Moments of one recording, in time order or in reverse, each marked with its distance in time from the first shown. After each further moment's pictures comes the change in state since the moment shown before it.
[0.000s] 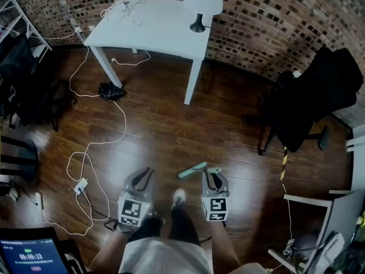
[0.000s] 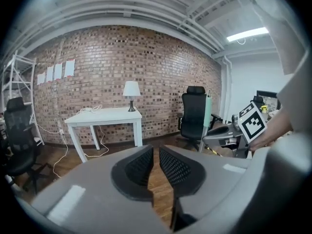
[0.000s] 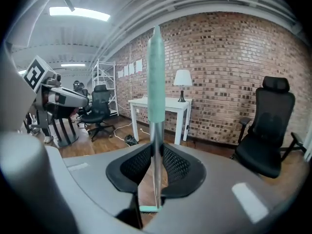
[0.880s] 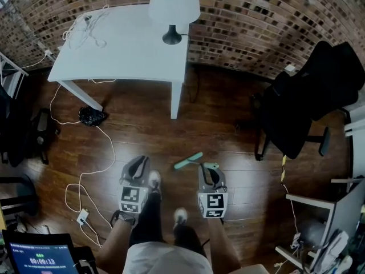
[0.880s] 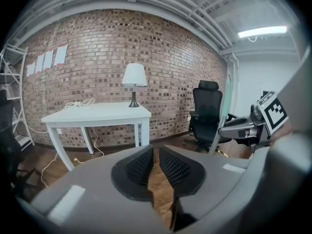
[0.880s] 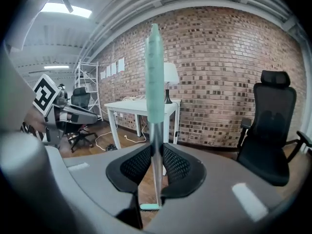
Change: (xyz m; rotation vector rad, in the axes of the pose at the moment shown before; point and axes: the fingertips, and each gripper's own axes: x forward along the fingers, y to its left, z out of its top) left arm 0.251 0.097 0.024 -0.017 0.036 -0.025; right arm 0.170 -0.107 0.063 0.076 -0.023 -0.116
